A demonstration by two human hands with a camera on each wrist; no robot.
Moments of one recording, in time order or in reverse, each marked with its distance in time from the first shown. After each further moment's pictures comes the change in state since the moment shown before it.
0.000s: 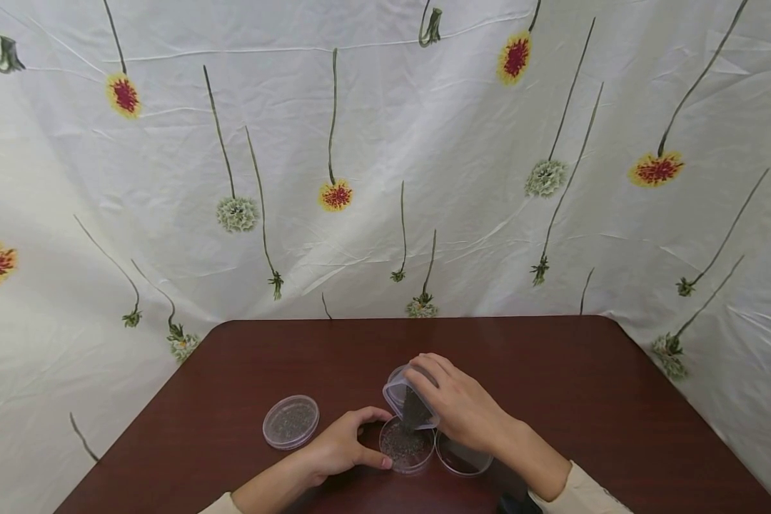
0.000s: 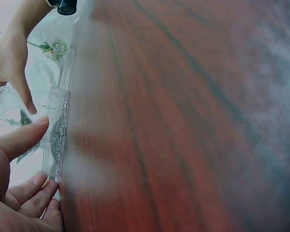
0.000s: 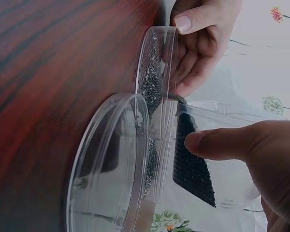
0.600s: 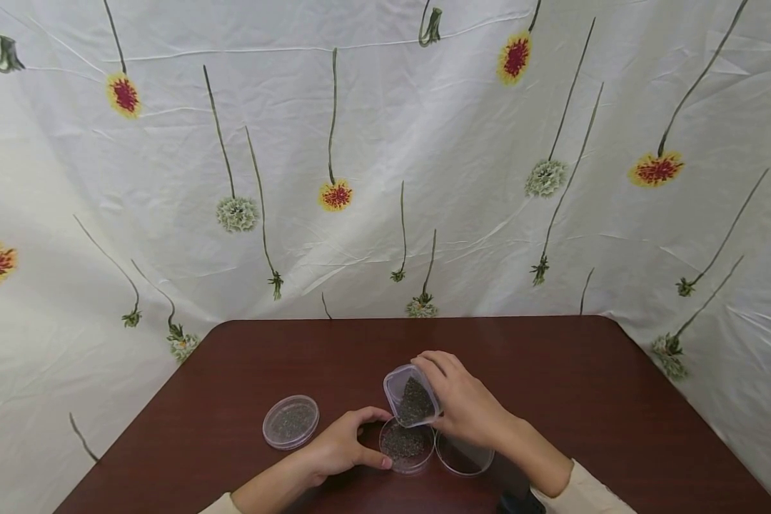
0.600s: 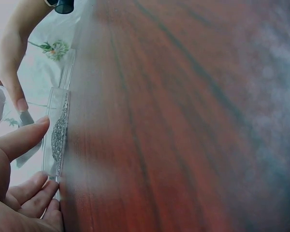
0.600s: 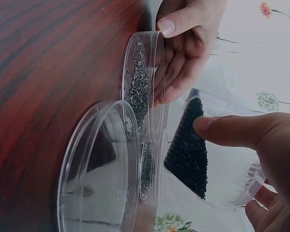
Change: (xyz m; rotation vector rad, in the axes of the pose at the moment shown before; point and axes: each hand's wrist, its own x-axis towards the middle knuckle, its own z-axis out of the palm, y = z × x) left_hand 0.002 -0.001 0.001 0.001 0.000 0.002; right_hand 0.000 -0.001 -0.004 0.142 -0.002 0.210
